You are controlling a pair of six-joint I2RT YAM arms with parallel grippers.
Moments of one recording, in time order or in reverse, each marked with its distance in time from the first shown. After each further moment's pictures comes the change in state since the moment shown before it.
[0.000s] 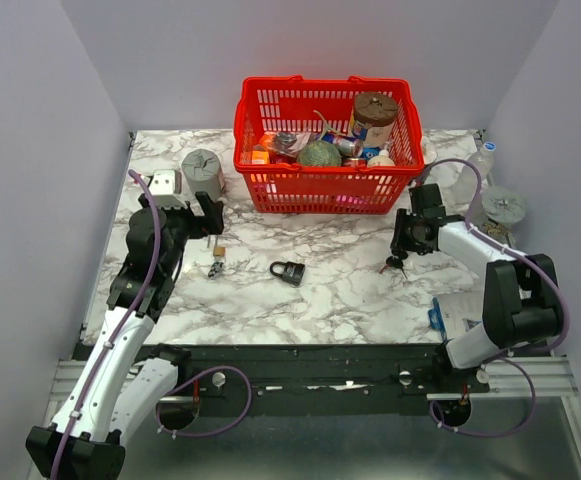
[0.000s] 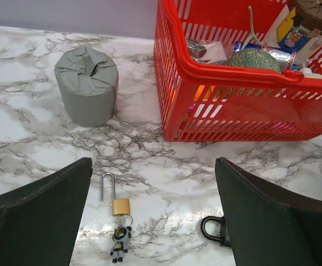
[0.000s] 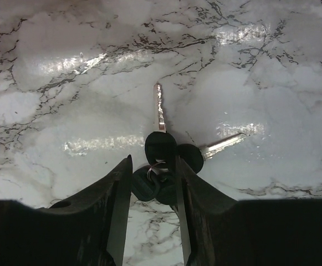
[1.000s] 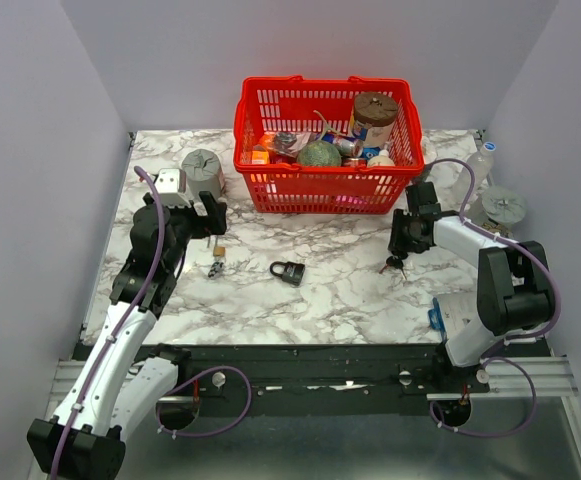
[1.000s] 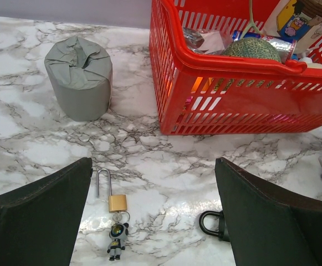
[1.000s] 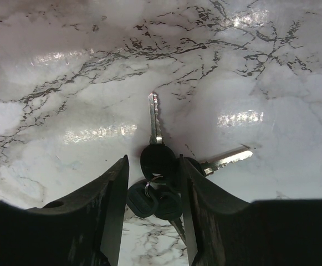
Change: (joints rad) left arm 0.000 0.033 0.000 -0.001 0.024 -0.003; right arm 0.000 0.096 0.046 -0.014 0.005 0.002
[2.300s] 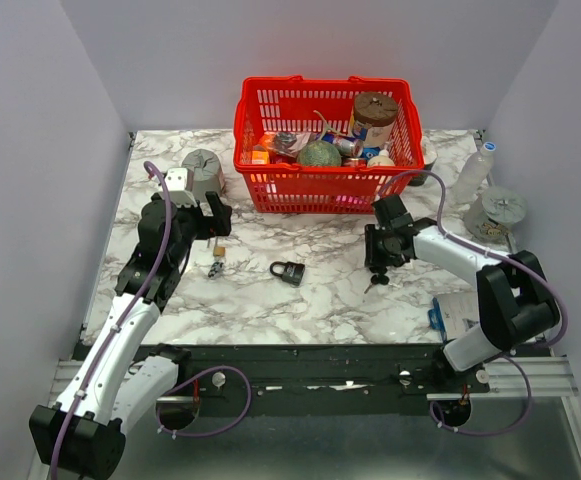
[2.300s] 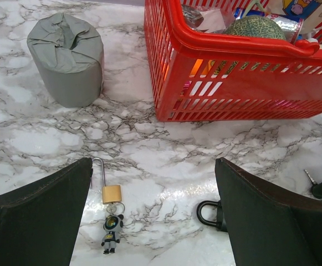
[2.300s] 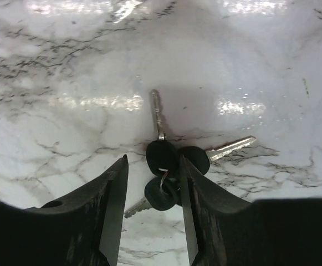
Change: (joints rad) left arm -0.006 0.055 0.000 -0.014 0.022 -0.015; right arm 0.236 -0.067 -0.023 -0.111 0.035 0.077
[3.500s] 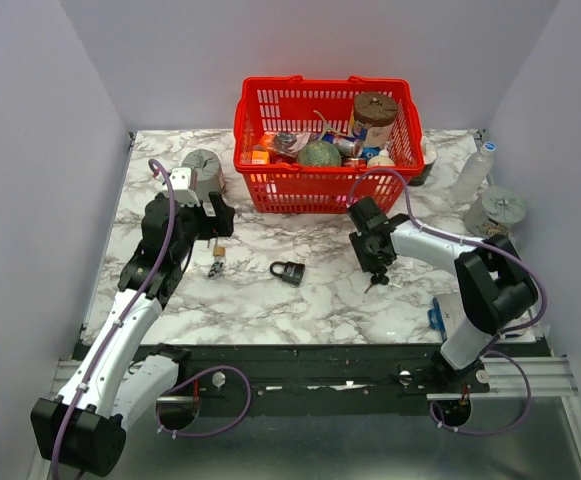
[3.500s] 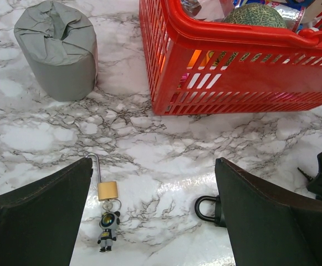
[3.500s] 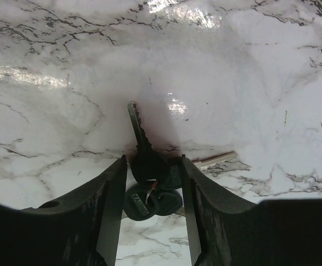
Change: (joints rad) left arm -0.002 0.031 0.000 -0.002 0.023 -0.006; right arm 0.145 0.118 0.094 -0.084 0.196 -0.235
